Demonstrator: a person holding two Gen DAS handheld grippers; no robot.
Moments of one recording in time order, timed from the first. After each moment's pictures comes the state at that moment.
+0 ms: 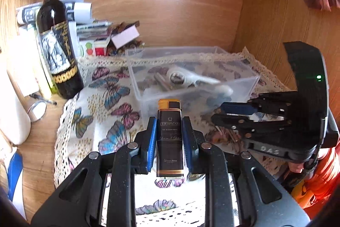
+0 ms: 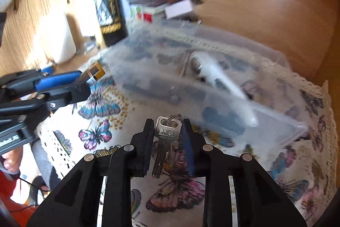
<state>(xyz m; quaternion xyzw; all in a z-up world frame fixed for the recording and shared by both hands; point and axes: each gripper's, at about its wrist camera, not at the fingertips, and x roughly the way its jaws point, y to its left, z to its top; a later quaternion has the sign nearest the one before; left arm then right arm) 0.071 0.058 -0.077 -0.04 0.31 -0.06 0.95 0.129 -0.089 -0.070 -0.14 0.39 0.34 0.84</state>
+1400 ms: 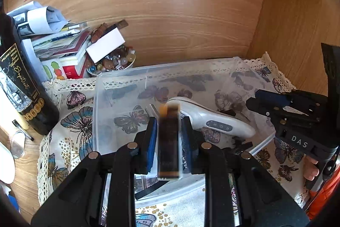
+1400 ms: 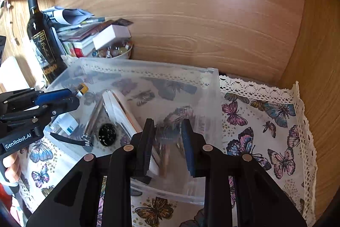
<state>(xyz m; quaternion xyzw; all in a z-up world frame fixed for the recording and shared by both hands) 0.201 0.045 -0.084 -0.03 0.35 -0.03 0.93 0.225 -0.136 -0.059 -0.10 0.38 0.24 0.89</state>
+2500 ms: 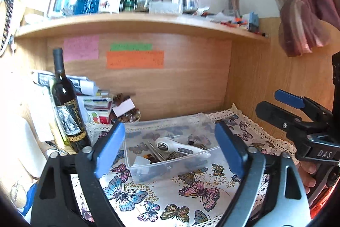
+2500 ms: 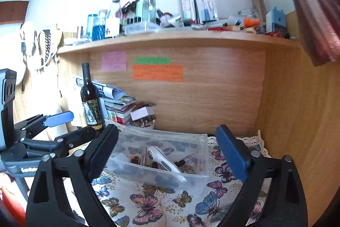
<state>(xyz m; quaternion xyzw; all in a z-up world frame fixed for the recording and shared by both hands) 0.030 0.013 0.018 -0.02 0.14 -0.02 0.99 0.068 -0.168 0.063 -0.04 0.15 0.25 0.96</state>
